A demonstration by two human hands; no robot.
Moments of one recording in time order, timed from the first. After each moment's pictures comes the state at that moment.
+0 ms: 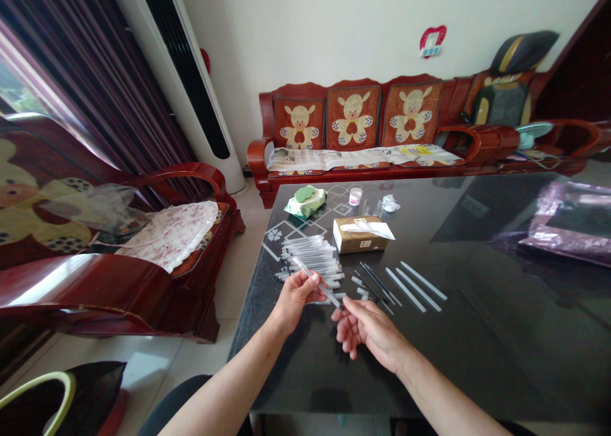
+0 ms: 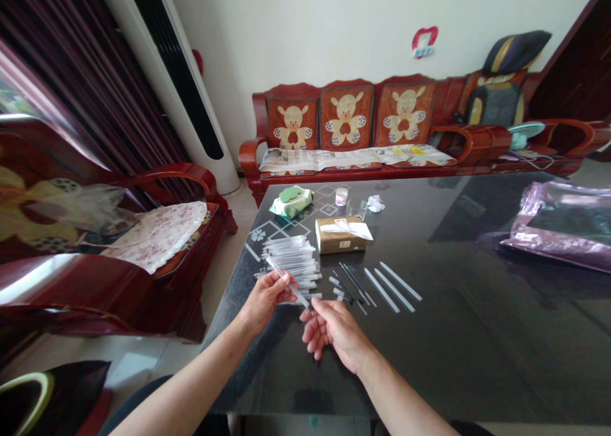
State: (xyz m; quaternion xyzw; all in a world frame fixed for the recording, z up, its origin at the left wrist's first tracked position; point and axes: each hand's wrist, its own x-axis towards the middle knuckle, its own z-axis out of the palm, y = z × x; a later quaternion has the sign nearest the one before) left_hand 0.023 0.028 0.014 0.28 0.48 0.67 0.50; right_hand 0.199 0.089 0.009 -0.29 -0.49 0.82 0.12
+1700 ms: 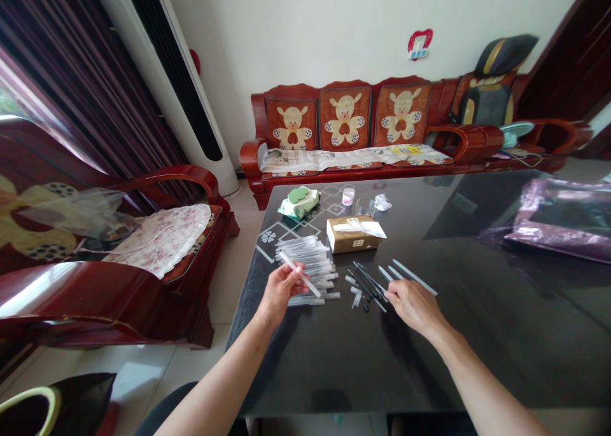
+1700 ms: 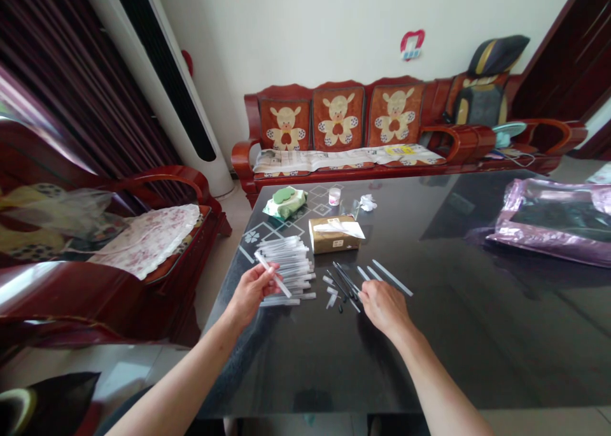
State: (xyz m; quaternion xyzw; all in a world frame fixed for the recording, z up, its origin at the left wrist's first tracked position) left_hand -0.001 0.034 0.012 0.24 0.52 0.68 0.46; right_hand 0.269 0.177 0.013 -0.44 -0.89 0.10 0.06
